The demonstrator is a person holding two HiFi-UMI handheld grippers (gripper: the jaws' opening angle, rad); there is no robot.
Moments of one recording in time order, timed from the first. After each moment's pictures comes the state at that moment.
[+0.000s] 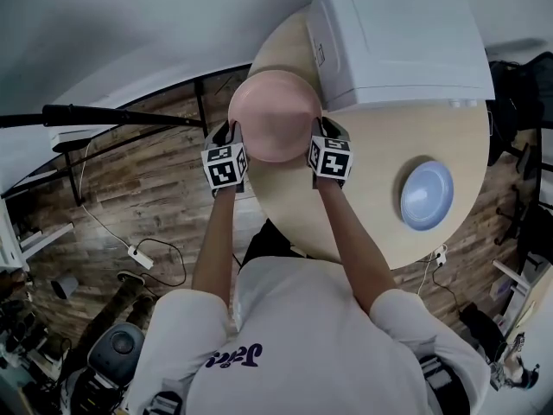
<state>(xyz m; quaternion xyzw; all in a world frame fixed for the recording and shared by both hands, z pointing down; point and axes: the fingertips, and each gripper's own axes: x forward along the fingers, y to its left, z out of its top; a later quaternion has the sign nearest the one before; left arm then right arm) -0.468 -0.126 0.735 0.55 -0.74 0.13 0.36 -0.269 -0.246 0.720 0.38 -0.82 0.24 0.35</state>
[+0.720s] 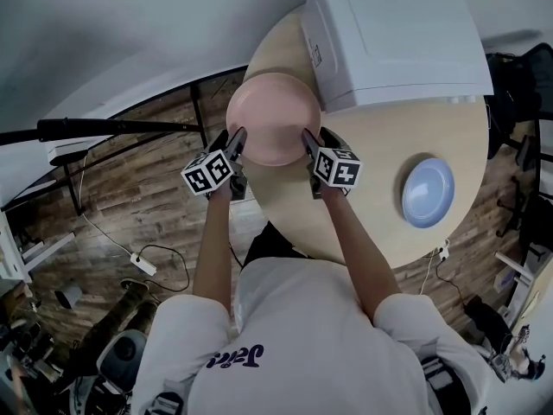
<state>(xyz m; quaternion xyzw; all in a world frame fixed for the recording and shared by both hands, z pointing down) -0.461 -0.124 0.747 0.56 -0.67 -0.09 0.48 -0.268 -0.221 0.739 0.33 -0.83 0.34 0.28</state>
